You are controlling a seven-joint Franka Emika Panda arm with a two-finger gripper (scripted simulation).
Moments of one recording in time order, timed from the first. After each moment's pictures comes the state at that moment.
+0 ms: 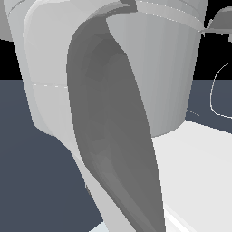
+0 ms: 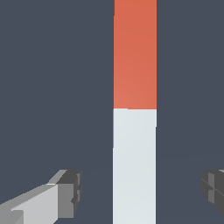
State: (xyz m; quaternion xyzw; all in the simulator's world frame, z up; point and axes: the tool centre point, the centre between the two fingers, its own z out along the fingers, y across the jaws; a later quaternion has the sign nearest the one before) arm -0.004 -0.223 0.066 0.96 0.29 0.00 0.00
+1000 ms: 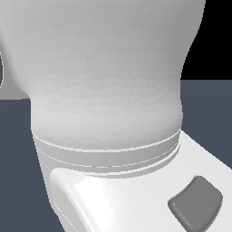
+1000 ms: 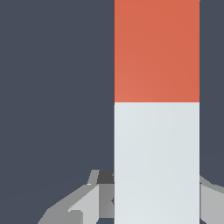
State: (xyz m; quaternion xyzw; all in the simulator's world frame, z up) arm -0.005 -0.224 0.018 0.96 0.29 0.00 0.00
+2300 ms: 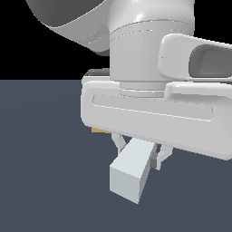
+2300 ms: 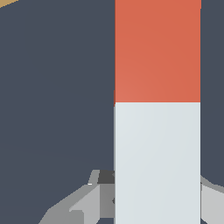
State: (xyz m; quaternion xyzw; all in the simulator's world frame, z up) arm 0.036 -0.148 0.083 0.86 0.51 0.00 0.00
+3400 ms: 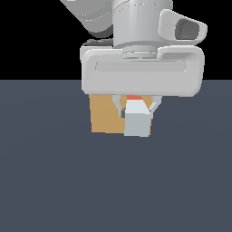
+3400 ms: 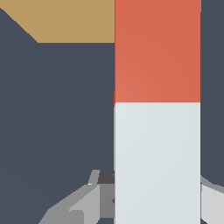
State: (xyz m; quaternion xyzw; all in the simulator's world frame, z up) arm 0.038 -0.081 0.132 0.75 0.67 0.00 0.00
